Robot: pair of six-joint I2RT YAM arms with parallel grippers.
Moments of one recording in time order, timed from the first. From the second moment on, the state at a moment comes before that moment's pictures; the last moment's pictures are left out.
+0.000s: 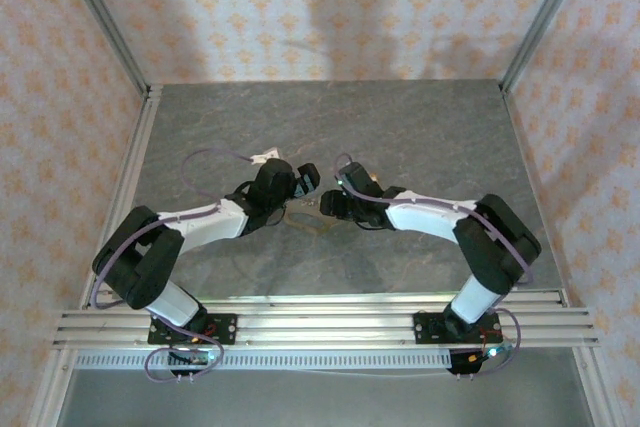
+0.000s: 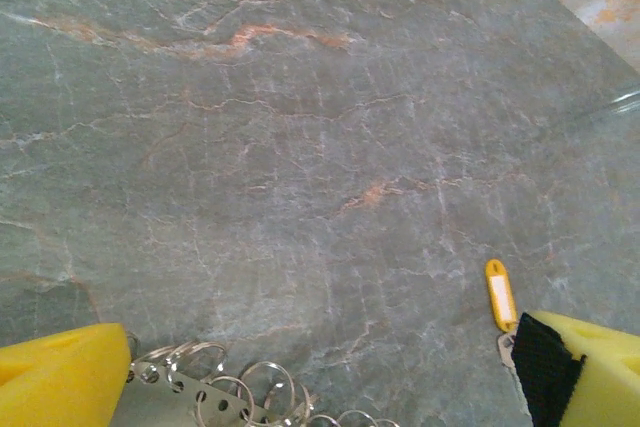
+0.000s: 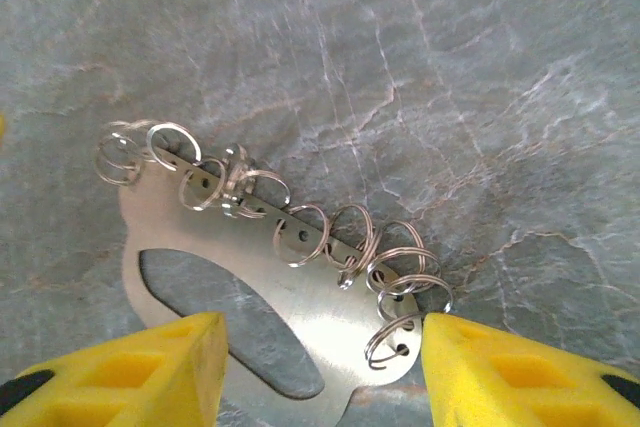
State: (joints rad) left arm -0.57 1.53 0.75 0.15 -0.18 -0.90; right arm 0.74 1.62 0.89 -0.16 -0.04 0.79
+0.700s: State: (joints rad) left arm -0.57 1.27 0.63 0.06 -0.15 -0.90; right arm 0.74 1.62 0.89 -0.28 0.01 0.56
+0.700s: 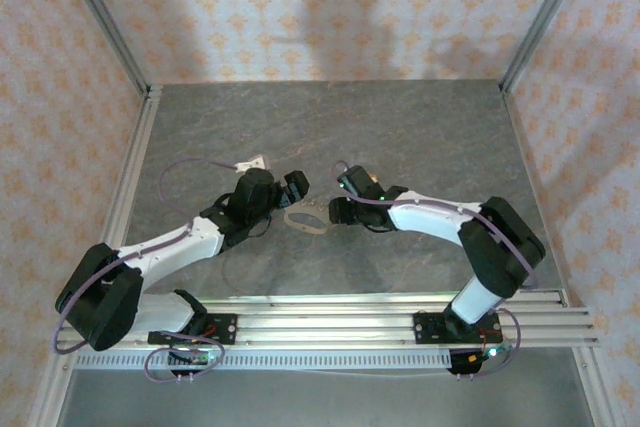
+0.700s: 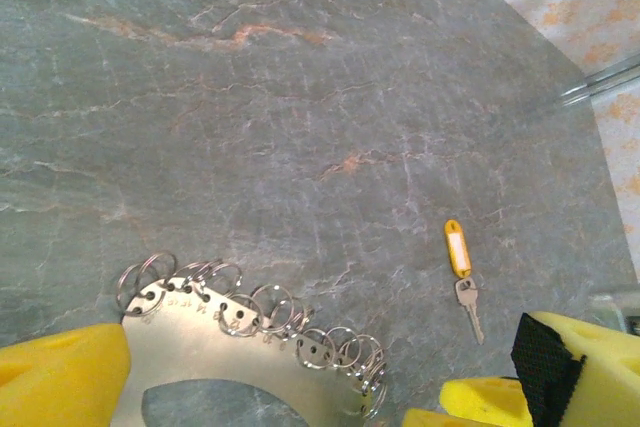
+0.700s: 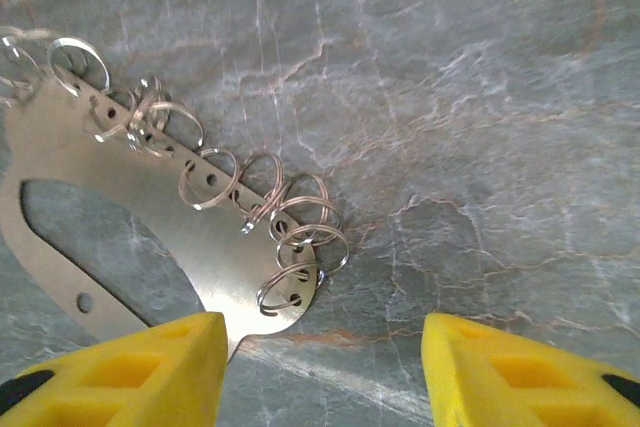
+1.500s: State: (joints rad) left arm -0.57 1.25 0.61 0.03 -0.15 -0.90; right arm 0.74 1.73 0.91 -0.17 -0.08 0.50
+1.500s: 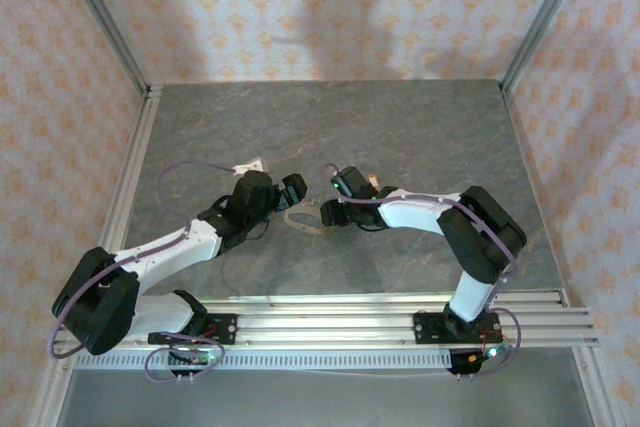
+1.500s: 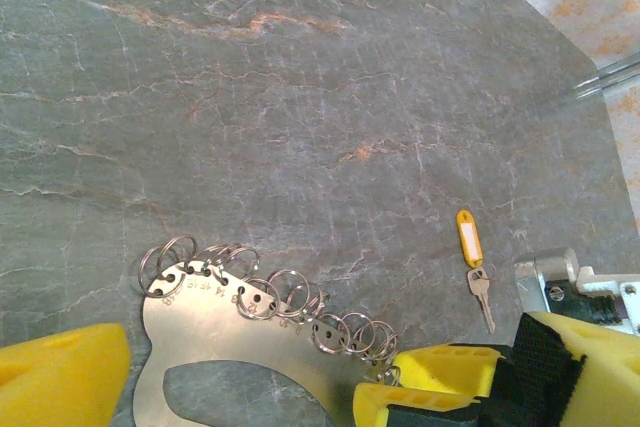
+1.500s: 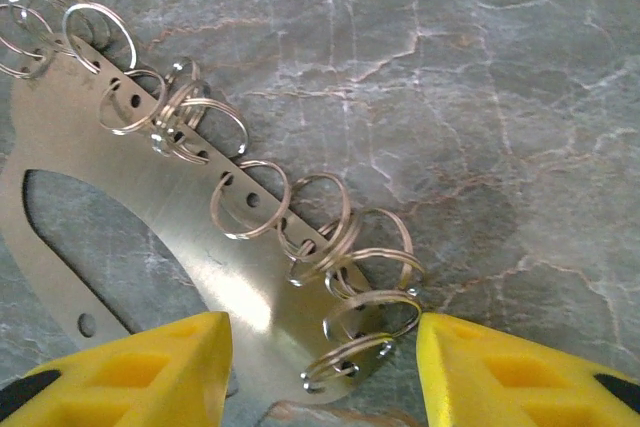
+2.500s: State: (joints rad) left arm -0.57 1.26 0.61 0.04 -0.15 -0.90; right arm 0.76 1.62 0.86 -0.13 -0.12 0.54
